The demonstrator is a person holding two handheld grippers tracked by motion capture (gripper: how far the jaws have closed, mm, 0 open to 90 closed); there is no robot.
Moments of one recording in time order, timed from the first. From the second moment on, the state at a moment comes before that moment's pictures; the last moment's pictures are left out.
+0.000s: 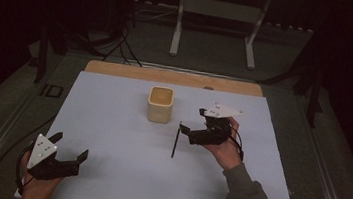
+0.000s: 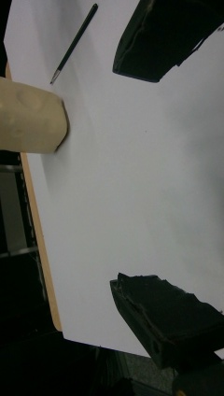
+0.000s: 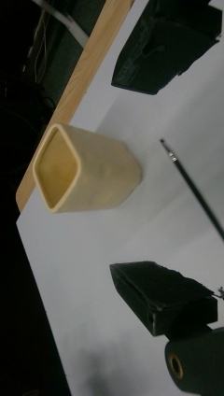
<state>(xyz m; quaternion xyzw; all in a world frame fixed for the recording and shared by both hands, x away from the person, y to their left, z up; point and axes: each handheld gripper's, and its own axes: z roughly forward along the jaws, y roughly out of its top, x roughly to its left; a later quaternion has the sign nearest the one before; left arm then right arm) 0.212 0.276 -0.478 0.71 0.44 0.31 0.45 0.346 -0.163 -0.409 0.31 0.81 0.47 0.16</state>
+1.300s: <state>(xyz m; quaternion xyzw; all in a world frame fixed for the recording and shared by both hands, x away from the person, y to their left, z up) 0.212 0.275 -0.478 0.71 0.44 0.31 0.45 0.396 -0.120 -0.407 0.35 0.86 0.34 0.13</state>
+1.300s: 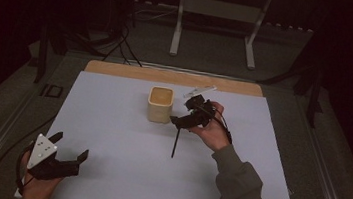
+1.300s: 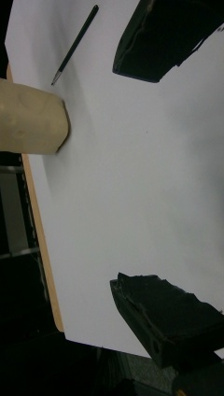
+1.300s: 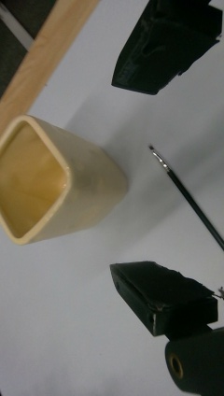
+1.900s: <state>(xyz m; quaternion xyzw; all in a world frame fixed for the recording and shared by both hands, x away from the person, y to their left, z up) 0.213 0.275 -0.479 0.71 0.44 0.31 0.45 0.405 -0.111 -0.414 0.36 0.89 0.26 0.09</state>
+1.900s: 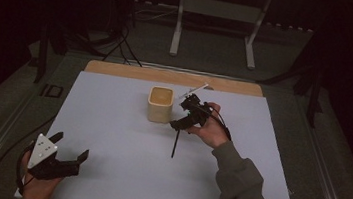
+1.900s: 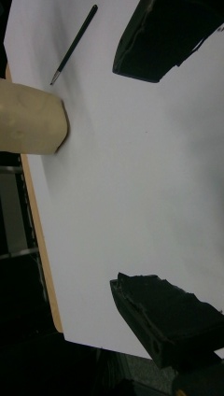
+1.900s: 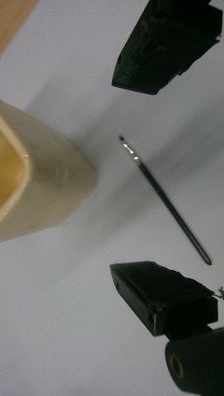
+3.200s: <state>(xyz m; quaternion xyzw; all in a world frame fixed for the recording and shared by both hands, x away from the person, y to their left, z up) 0.212 0.275 -0.478 0.71 0.44 0.31 0.45 0.423 -0.083 -0.477 0.38 0.91 0.13 0.04</state>
